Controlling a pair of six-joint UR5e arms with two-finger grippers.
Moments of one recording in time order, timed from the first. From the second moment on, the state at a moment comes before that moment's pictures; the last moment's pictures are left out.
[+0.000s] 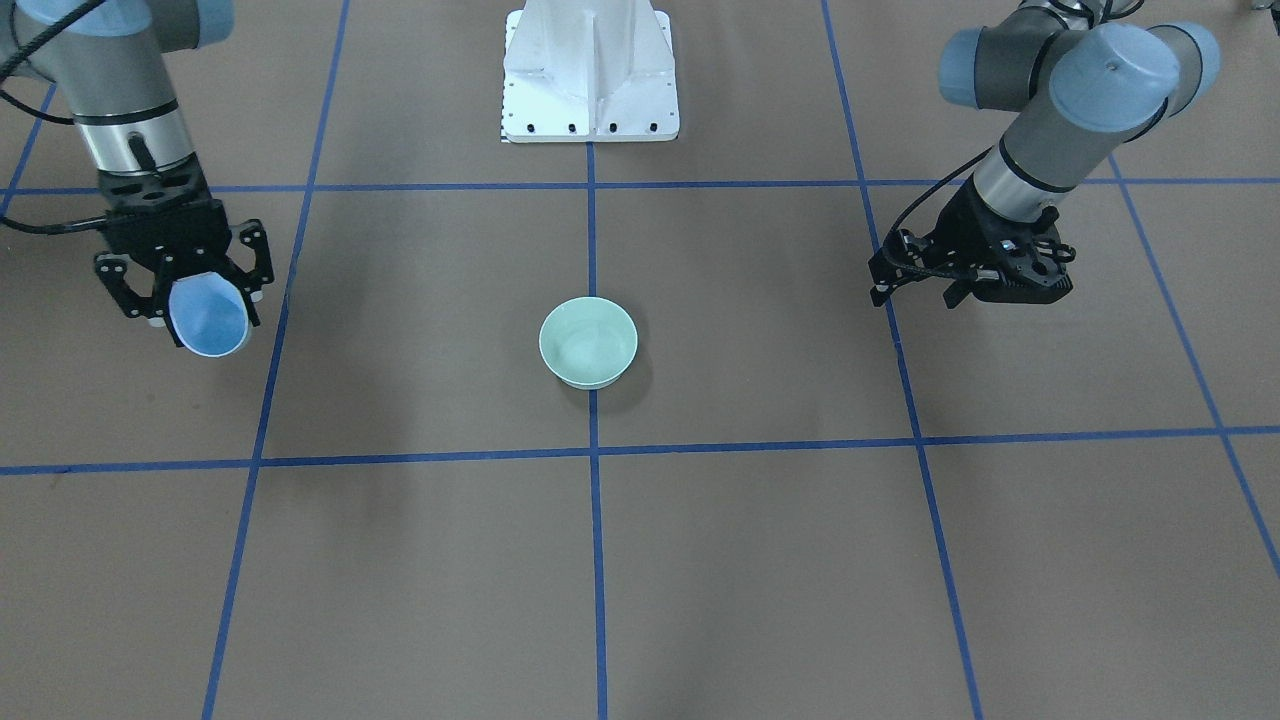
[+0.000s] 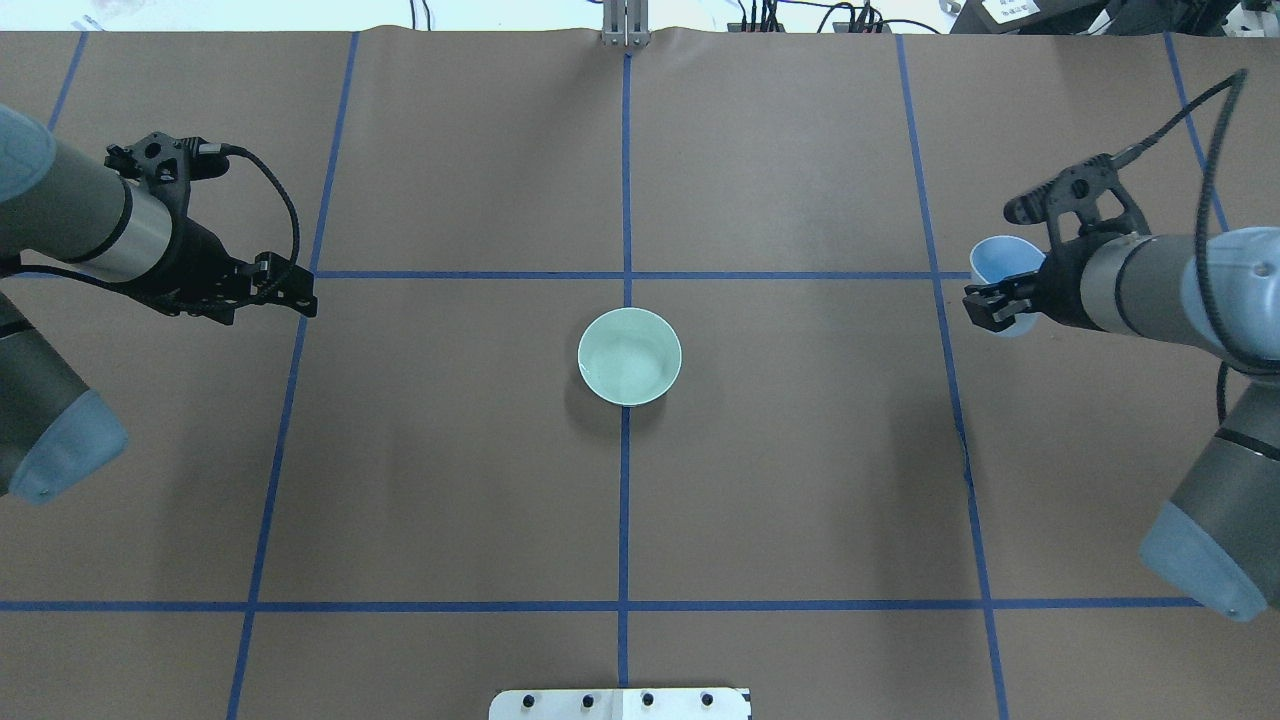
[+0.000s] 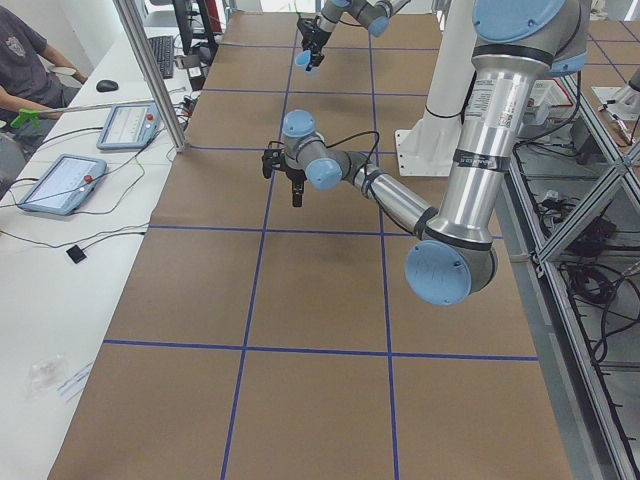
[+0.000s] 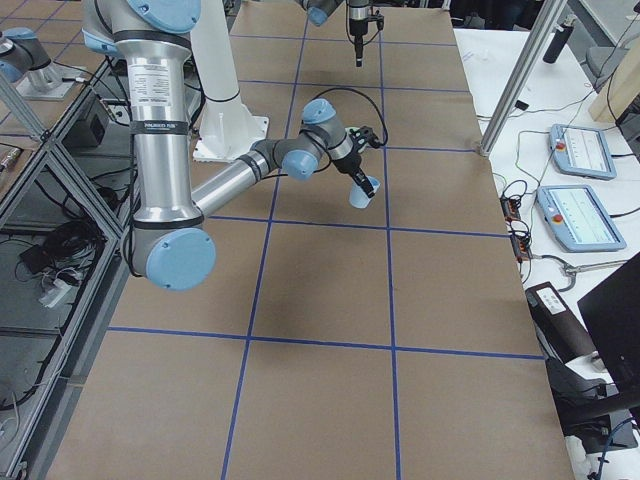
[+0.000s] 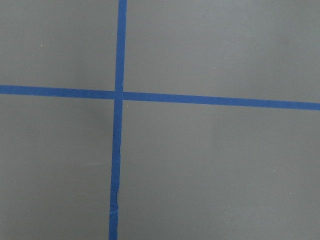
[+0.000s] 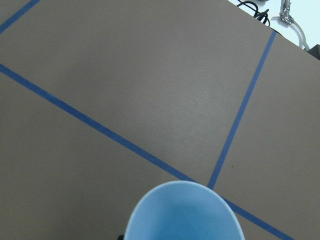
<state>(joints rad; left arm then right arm) -0.87 -1.79 -1.87 -1.86 -2.15 -1.04 0.76 -1.57 2.01 -1.08 1.65 0.59</state>
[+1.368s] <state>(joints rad) -0.89 -1.79 -1.91 -1.85 -2.16 -1.04 0.80 -1.73 1.52 -0.12 1.51 0.82</state>
